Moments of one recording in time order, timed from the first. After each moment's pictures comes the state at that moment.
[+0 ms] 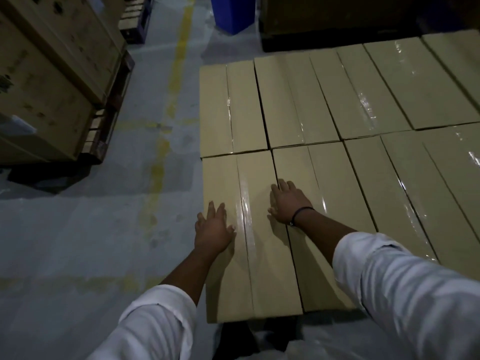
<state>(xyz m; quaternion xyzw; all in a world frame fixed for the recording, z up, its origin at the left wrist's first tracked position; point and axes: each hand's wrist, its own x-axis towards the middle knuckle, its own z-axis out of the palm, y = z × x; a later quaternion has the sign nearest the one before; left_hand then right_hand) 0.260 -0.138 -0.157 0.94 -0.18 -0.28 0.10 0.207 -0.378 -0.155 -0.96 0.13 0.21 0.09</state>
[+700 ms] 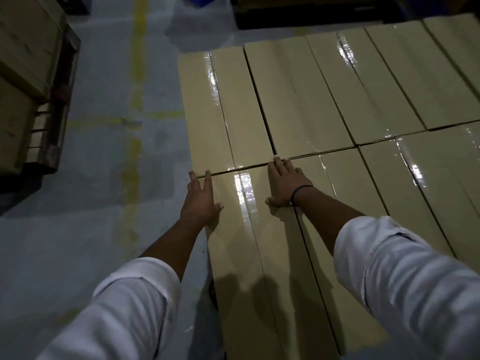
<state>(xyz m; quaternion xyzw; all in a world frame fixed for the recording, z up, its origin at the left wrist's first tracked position) 0.465 -0.173 -0.208 0.92 -0.24 -0.28 0.11 0.352 -0.415 -0.185 -0.94 0.17 0.29 0.08</state>
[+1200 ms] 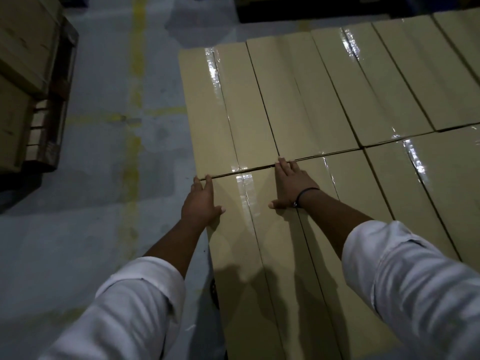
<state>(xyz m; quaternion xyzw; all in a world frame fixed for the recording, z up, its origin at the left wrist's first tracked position) 0.478 -0.177 -0.211 0.92 -0.24 -0.30 0.09 0.356 -0.429 -0.193 -0.94 0.18 0.29 0.10</state>
